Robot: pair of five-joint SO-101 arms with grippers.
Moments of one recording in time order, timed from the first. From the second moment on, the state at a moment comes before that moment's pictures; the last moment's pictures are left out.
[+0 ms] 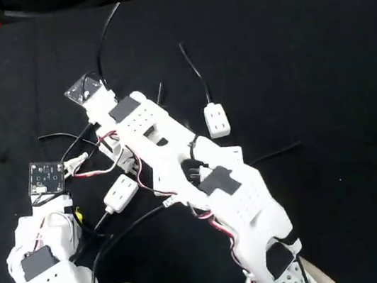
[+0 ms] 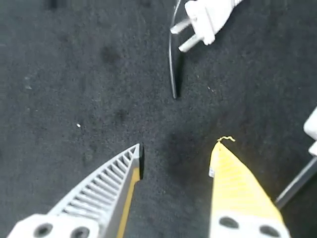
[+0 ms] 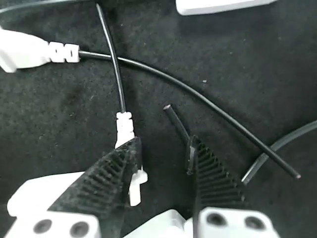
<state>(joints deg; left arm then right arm) -29.7 -78.1 91.5 50.0 -31.0 -39.6 36.4 -16.7 67.3 2.4</state>
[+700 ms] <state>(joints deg) -28.9 -78.1 91.6 49.6 -31.0 -43.5 25.2 -5.4 67.9 2.5</state>
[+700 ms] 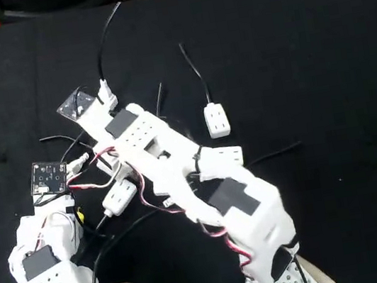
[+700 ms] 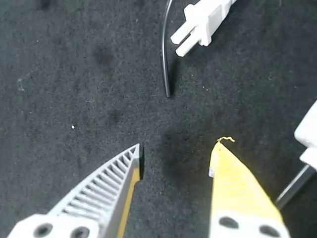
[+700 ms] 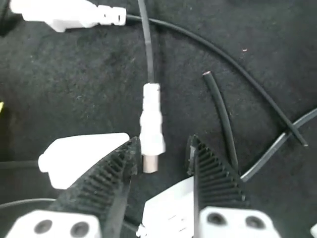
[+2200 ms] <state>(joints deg) -26.7 -78.1 93.7 46.2 -31.0 -39.7 6.8 3.6 68.5 2.9</state>
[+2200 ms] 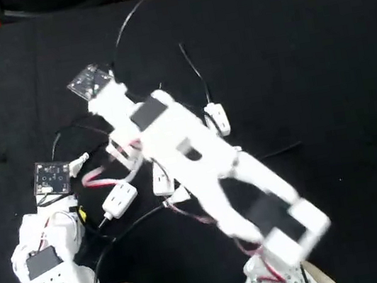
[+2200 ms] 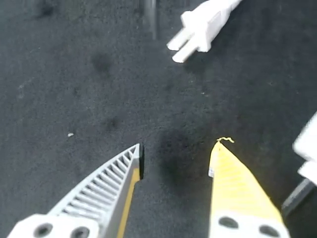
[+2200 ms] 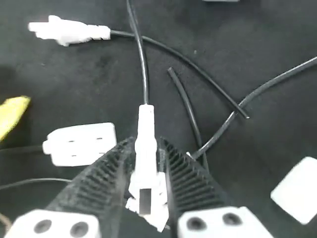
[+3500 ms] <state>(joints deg) -4.4 -78.1 89.1 45.8 -25.7 -41.2 -102.7 85.5 32.0 -15.9</state>
